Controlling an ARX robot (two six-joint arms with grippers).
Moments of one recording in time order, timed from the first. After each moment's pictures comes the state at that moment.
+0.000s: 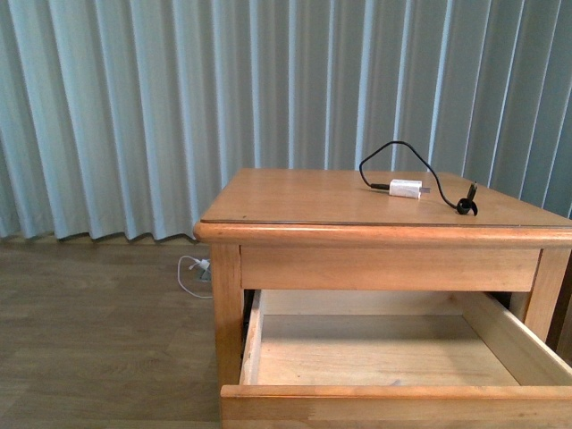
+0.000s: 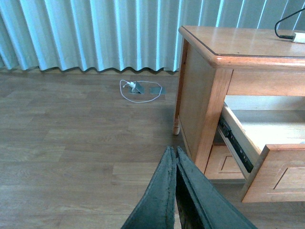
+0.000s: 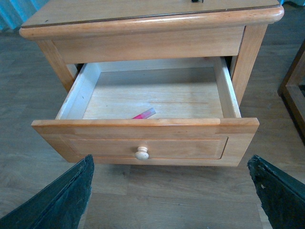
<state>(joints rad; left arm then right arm) 0.00 0.15 0.02 0.15 0.00 0.00 0.30 0.54 0.42 -0.20 0.16 0.16</state>
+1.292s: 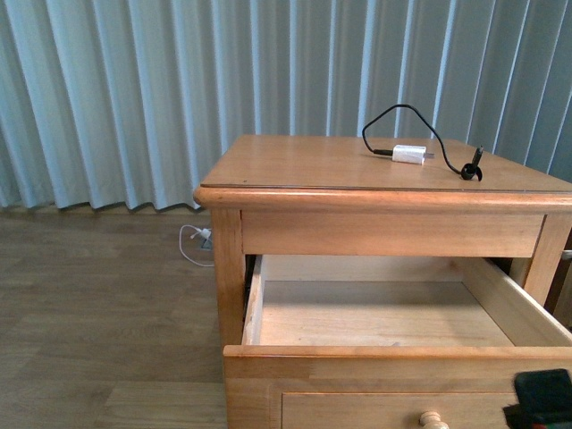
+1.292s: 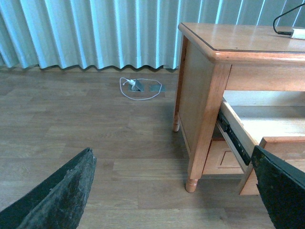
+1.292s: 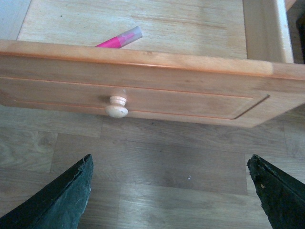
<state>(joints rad) 0.00 0.00 0.02 0.00 0.00 0.00 0.27 1.30 0.54 0.03 0.13 0.09</state>
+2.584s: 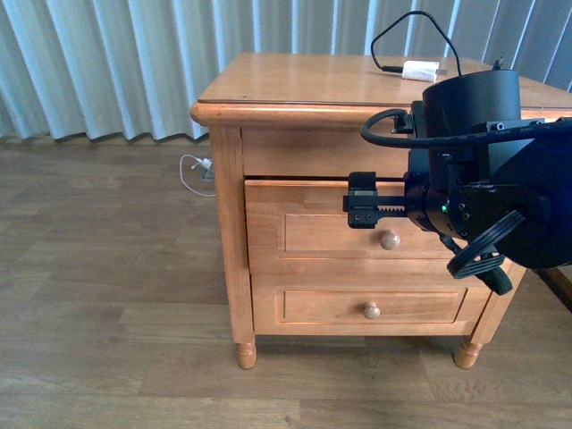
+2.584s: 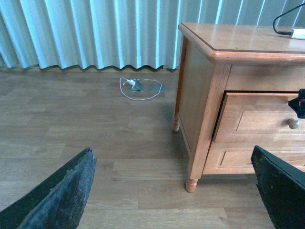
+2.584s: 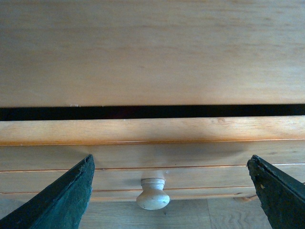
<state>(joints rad) 0.00 0.00 0.02 0.00 0.00 0.00 0.29 2.17 1.22 0.52 0.27 0.13</state>
